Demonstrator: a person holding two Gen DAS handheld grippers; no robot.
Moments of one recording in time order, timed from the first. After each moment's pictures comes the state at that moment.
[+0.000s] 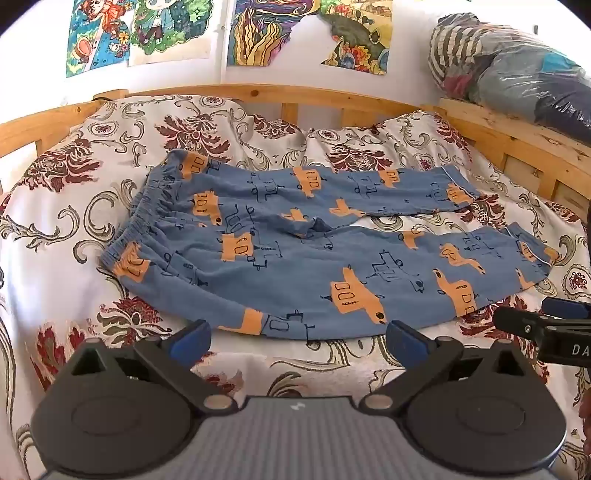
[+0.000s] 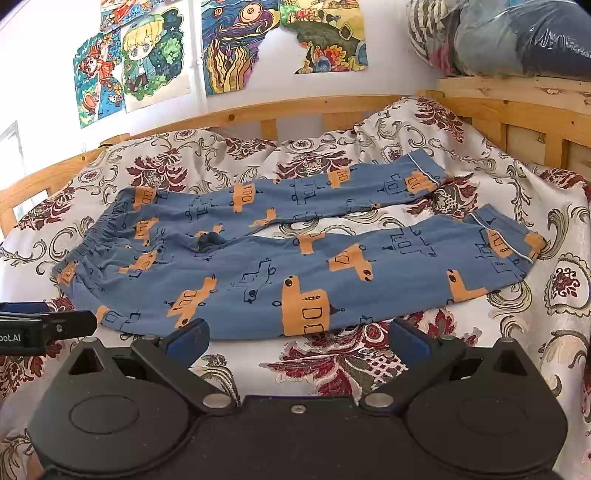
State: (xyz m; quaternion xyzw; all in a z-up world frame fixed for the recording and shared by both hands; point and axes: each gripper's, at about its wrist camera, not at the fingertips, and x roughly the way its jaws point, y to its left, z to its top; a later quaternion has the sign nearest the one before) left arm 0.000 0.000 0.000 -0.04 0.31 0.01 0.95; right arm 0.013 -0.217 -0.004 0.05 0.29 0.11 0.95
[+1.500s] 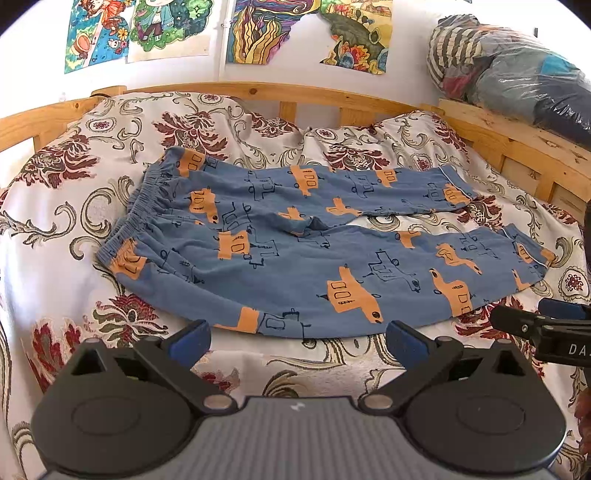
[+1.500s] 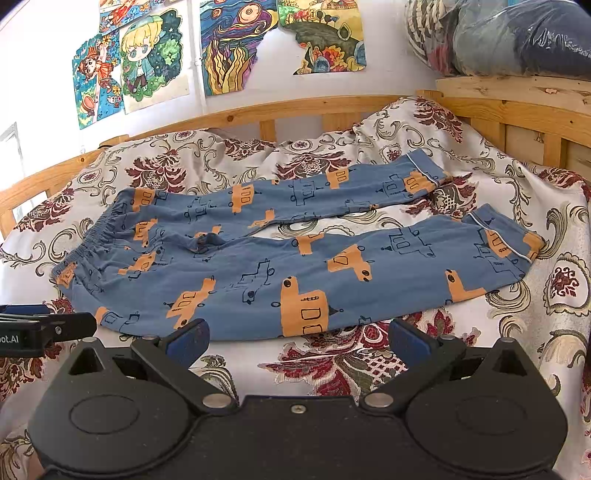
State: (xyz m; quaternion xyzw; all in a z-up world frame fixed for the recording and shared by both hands) left arm 0.001 -0.003 -0.001 -0.04 0.31 0.01 0.95; right arm 0.013 -0.218 -0.004 0.05 0.29 0.11 0.95
